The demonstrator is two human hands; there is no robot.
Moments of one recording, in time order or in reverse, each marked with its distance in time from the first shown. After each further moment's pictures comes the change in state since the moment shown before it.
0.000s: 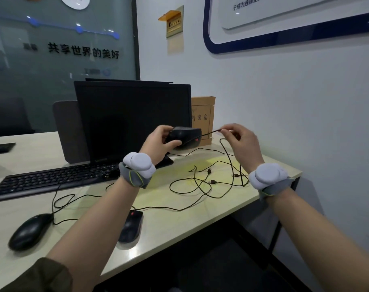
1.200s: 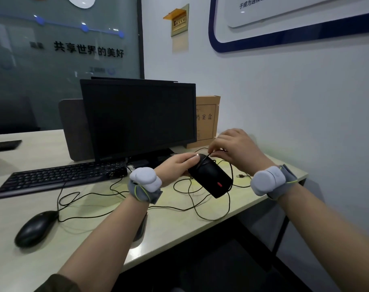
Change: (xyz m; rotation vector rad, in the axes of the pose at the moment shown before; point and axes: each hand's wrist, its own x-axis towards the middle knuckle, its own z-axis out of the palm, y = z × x) left_hand -0.035 0.002 0.029 -0.471 -0.519 -0.136; right_hand 0.000 -0.011 0.000 -0.746 -0.383 -0.583
